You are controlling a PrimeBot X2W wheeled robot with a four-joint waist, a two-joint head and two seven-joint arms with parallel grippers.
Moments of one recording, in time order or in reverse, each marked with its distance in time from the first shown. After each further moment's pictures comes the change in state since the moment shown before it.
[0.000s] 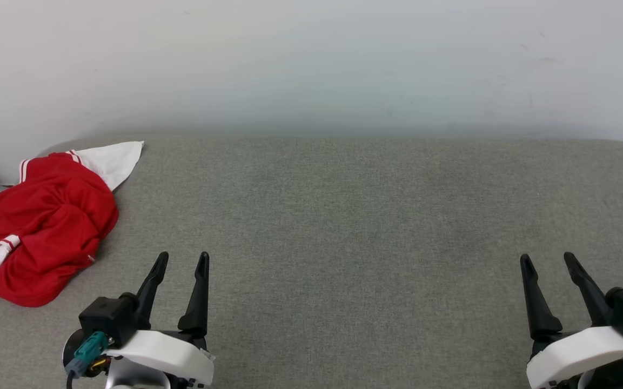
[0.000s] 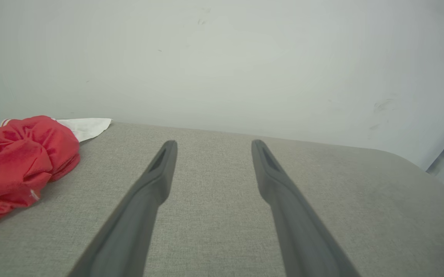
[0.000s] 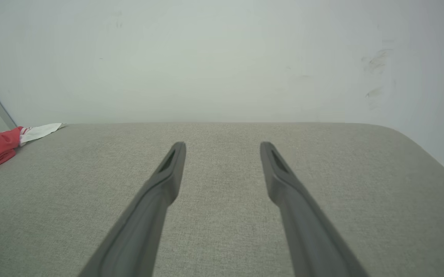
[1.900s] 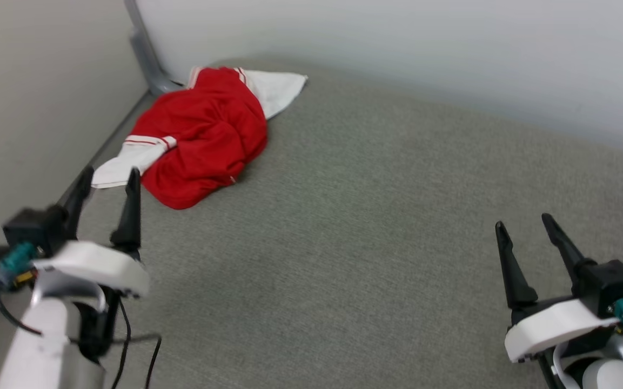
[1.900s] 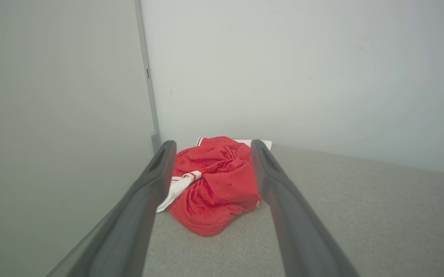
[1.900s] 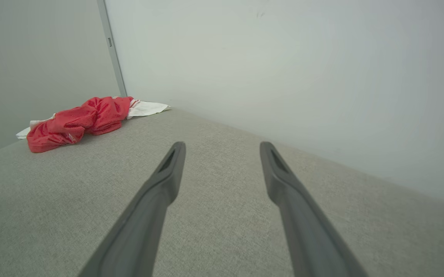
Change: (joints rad) left arm -0.236 0.105 0.105 0.107 0.056 -0.015 0.030; right arm -0.091 -0.001 0.069 0.030 -0.137 0.000 -0.070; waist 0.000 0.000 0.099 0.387
